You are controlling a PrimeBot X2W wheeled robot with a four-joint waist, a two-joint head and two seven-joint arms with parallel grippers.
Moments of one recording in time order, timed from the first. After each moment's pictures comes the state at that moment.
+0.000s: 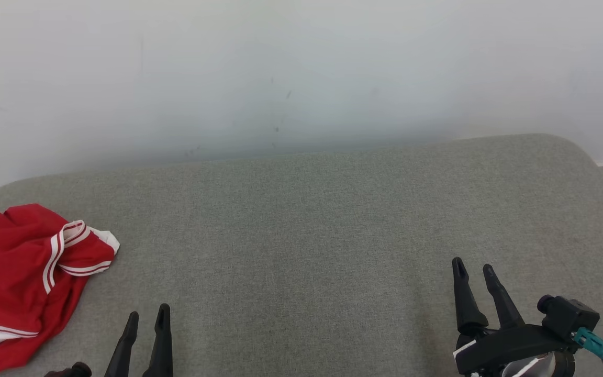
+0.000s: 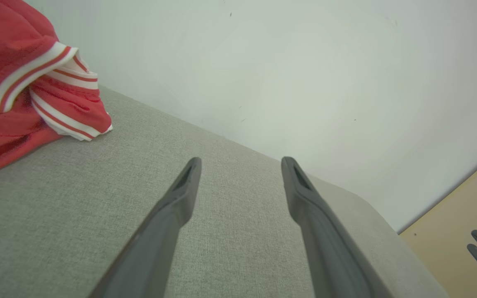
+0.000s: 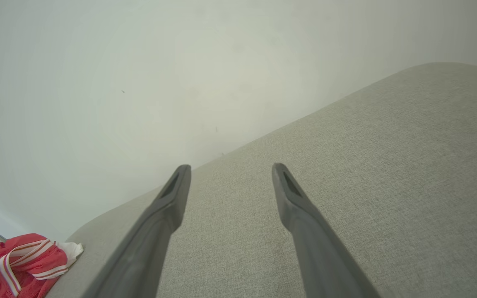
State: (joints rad) left arm -0.04 0.05 -0.04 0.08 -0.54 -0.09 -0.18; right arm -0.11 -0.08 0.18 0.16 0.51 0.13 -0.12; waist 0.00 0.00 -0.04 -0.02
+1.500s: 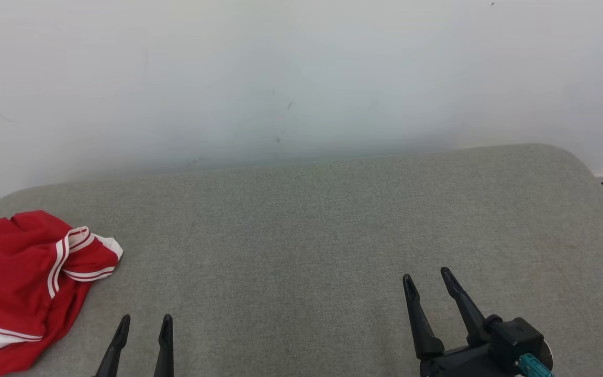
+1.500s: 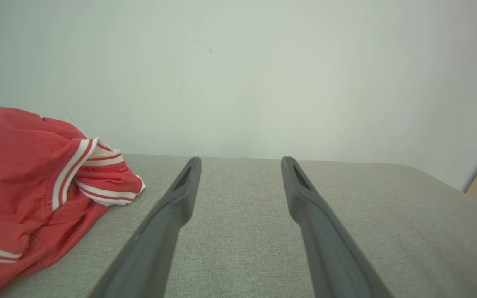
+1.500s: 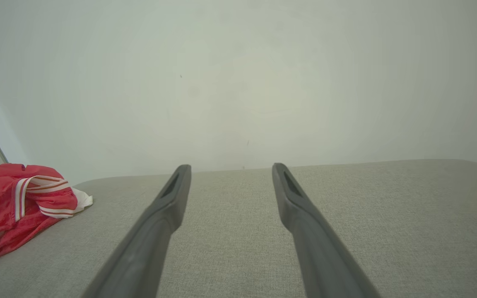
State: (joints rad) left arm 0.03 0.05 -0.02 -0.03 -0.16 -0.04 -0.25; right arm -0.06 -0.09 0.33 0.09 0.18 0.13 -0.24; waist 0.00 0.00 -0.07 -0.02
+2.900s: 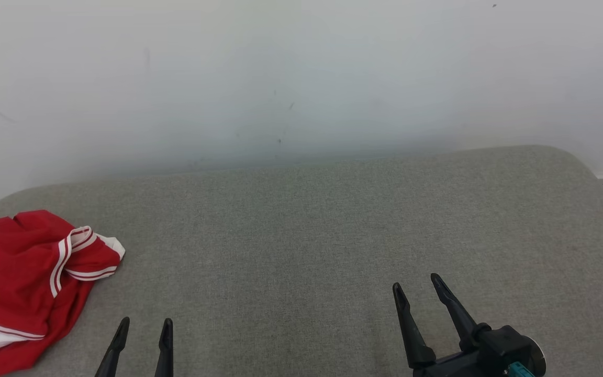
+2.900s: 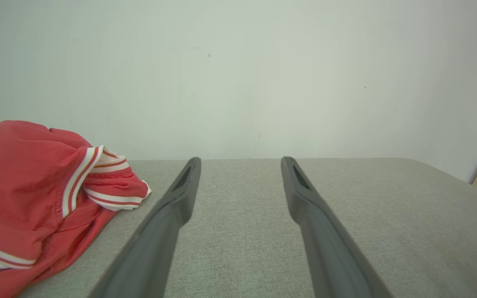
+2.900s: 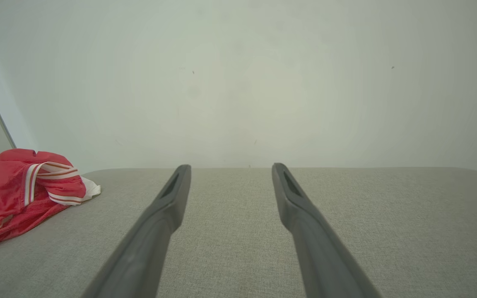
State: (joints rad) left arm 0.06 0.05 -0.01 -0.05 -0.10 -0.05 -0.26; right arm -0.04 -0.09 0.36 0.09 0.13 0.13 -0.26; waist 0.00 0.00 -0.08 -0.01
